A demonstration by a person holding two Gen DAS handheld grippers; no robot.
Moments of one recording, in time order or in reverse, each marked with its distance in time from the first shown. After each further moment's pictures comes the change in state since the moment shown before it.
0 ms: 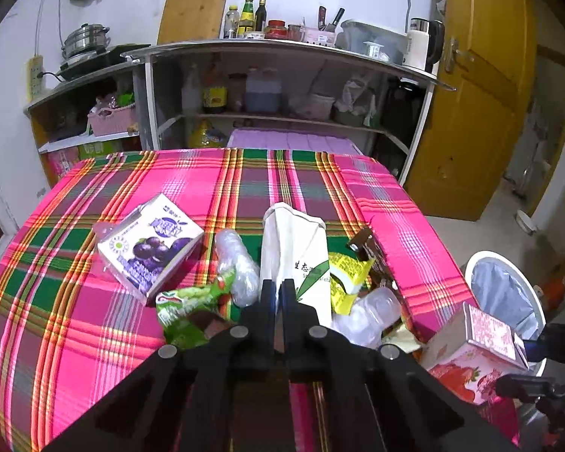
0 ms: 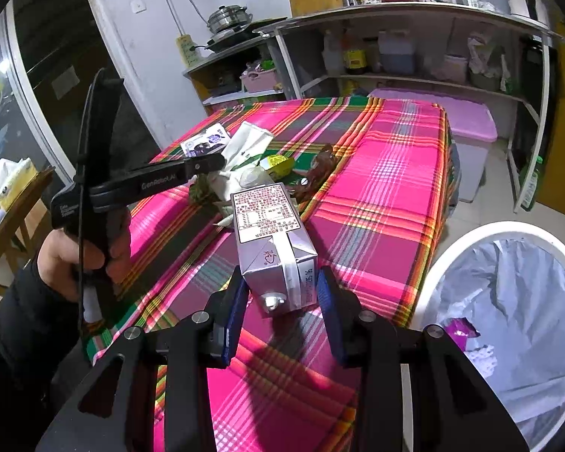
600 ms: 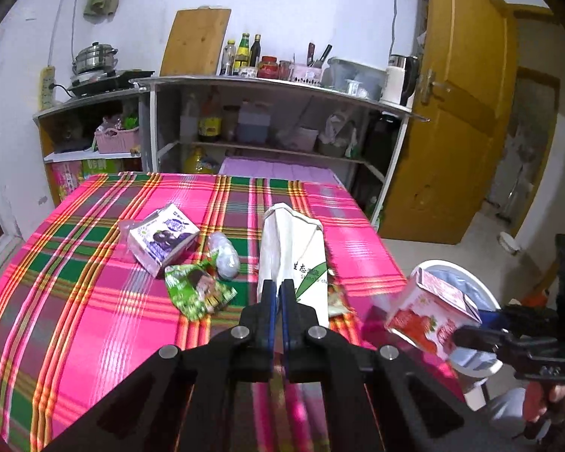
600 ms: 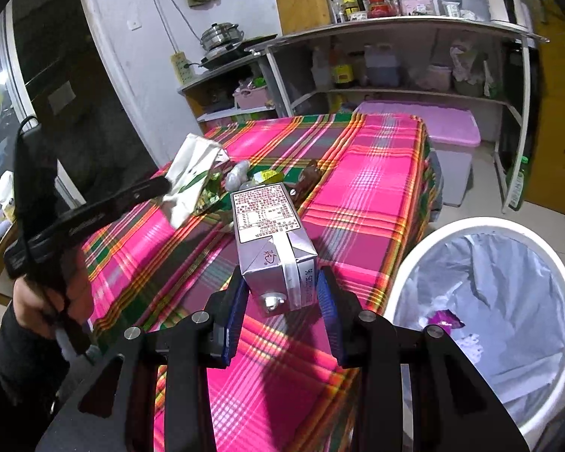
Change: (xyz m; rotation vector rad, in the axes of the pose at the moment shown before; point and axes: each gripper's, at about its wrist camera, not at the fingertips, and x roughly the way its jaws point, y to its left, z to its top) left arm -0.093 -0.024 -0.031 -0.026 -0.125 -0.046; right arm -0.041 -0.003 -0.009 0.029 -0.065 -0.024
